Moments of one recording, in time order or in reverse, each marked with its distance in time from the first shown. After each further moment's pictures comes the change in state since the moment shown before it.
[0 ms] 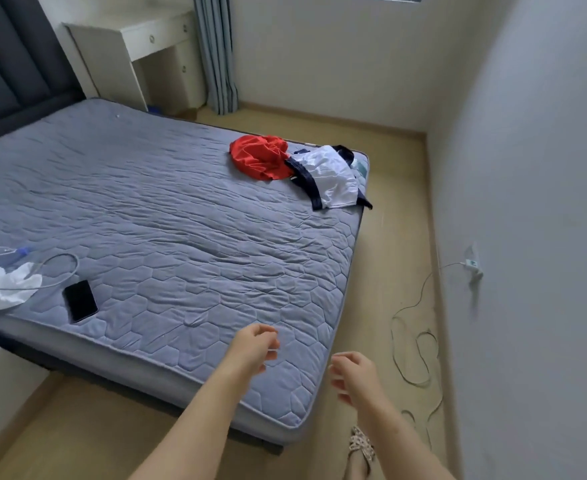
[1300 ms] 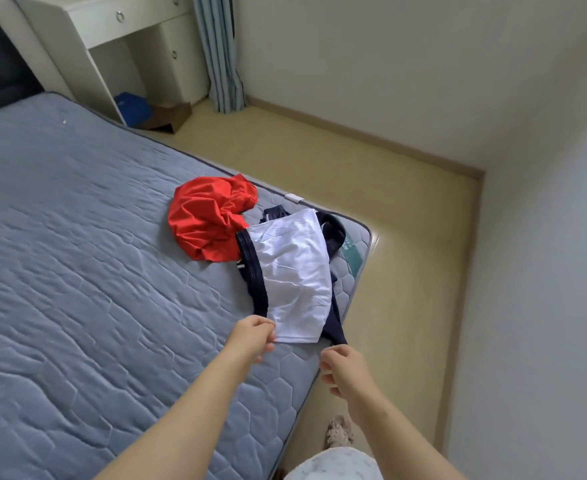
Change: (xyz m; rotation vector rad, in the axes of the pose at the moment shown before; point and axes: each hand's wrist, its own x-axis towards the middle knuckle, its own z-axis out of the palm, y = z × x) left_hand 0.556 0.464 0.242 -0.103 0.185 -0.141; right_hand 0.616 -0.450 -0.174 -0.266 -0.225 0.040
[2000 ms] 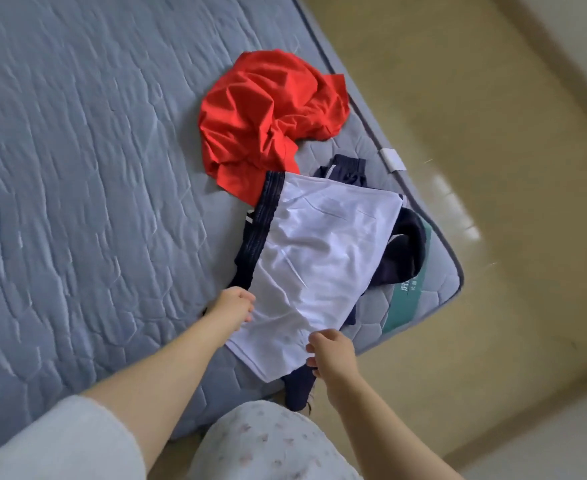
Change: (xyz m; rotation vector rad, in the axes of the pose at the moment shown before) left_hand 0.298 0.019 0.079 -0.276 0.377 -0.515; right_hand 0.348 -0.094 -0.022 -0.526 -0.346 0.222
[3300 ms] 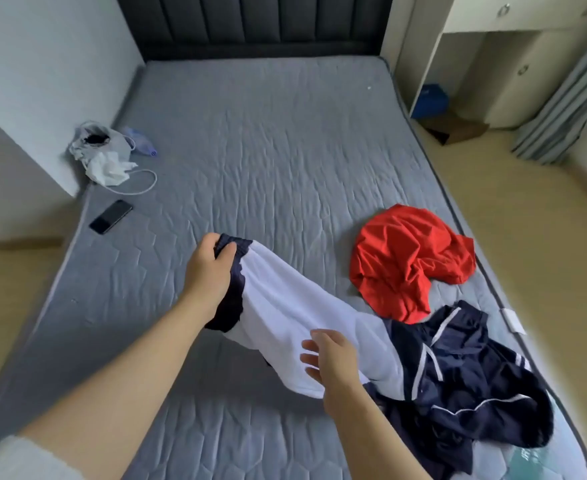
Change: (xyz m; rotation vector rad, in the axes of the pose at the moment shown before) left_hand -0.115 -0.010 -0.352 -0.447 0.719 0.610; right_hand -0.165 -0.134 0.229 0.081 -0.227 -0.312
